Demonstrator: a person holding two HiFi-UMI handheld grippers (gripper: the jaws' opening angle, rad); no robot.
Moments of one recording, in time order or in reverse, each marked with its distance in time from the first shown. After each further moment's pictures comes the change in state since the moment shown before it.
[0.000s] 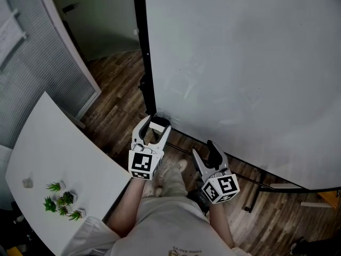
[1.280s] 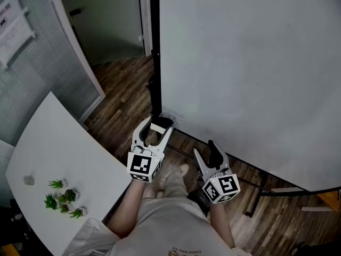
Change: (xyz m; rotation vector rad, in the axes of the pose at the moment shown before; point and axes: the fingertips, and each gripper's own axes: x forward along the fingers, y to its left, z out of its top) left arm -0.034 0.001 0.028 -0.017 -0.071 0.004; right arm -0.008 0.023 0.013 -0.030 -0.041 0.018
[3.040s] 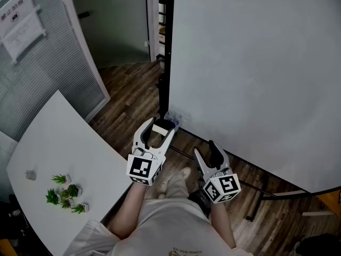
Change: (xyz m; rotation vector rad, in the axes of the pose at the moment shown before) left arm -0.042 -0.010 0.035 0.001 -0.073 -0.003; right arm -0.014 0.031 0.008 -0.027 -0.029 0.041
